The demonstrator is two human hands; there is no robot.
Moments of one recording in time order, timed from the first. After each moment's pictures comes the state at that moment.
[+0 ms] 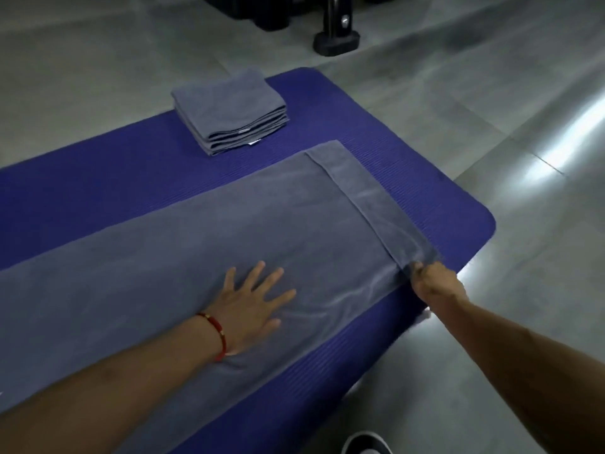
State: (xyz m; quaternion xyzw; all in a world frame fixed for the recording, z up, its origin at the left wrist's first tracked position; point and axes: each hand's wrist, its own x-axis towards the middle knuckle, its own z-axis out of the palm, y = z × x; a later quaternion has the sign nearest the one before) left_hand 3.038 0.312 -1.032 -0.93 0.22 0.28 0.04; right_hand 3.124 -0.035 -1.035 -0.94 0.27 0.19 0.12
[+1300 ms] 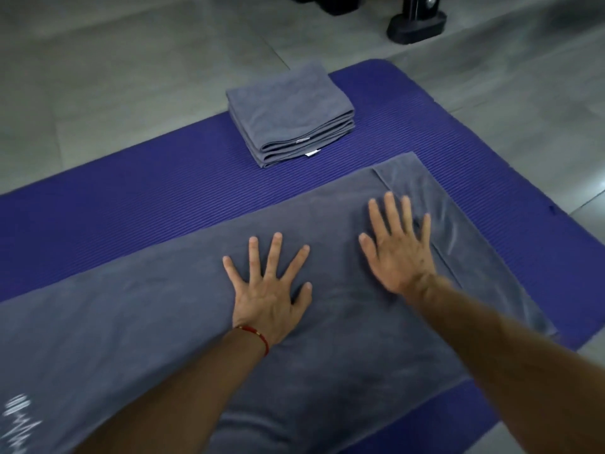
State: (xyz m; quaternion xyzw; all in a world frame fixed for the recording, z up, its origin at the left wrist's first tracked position) left_hand 3.110 0.355 -1.094 -0.99 -0.07 0.08 -0.01; right_hand 3.241 0.136 -1.069 -0.99 -0.15 0.07 0.03
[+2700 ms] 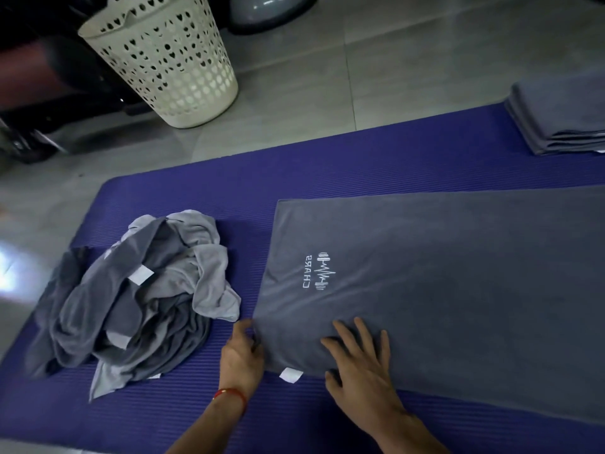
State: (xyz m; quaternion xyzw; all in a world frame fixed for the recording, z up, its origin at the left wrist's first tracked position) left_hand 2.659 0.567 -1.044 -0.77 -0.58 -0.06 -0.28; right_hand 2.802 0.391 -1.089 -0.83 -0.49 0.17 0.19
